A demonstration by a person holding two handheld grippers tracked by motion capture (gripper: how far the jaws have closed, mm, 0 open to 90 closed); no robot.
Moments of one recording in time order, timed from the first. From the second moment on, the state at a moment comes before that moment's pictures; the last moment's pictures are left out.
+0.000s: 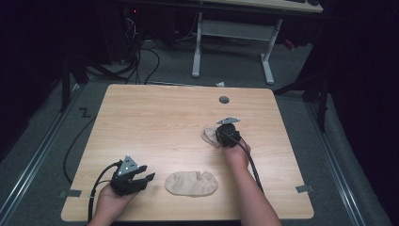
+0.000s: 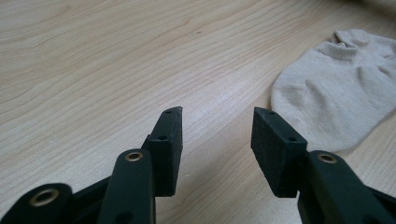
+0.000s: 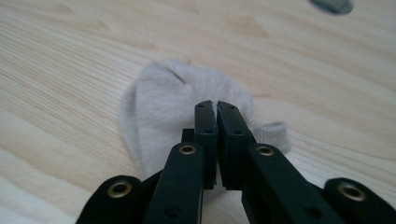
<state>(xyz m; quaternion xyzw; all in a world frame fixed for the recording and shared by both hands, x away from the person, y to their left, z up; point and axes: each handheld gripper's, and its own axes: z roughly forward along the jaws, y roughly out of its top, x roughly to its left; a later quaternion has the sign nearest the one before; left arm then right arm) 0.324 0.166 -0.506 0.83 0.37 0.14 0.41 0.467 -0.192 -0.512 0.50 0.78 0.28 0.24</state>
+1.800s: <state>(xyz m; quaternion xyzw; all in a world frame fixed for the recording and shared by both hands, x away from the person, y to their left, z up) 0.323 0.151 -0.512 0.84 0.35 0.13 0.39 0.378 -0.113 -0.501 0.34 0.83 0.37 0.23</state>
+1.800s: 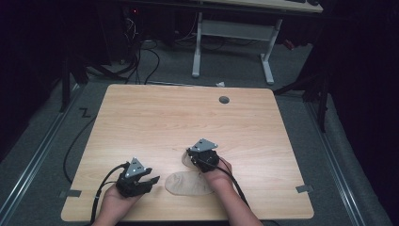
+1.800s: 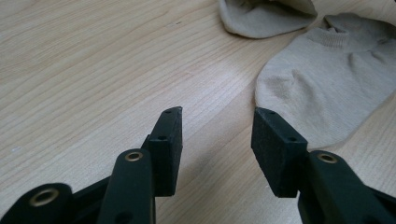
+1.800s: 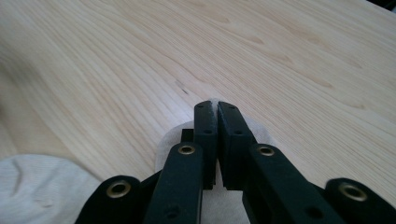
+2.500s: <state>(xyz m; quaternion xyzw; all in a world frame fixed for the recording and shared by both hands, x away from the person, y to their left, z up) 0.332 0.143 -0.513 0.84 0.35 0.13 0.40 0.365 -0.148 -0.485 0.35 0.80 0.43 0.24</state>
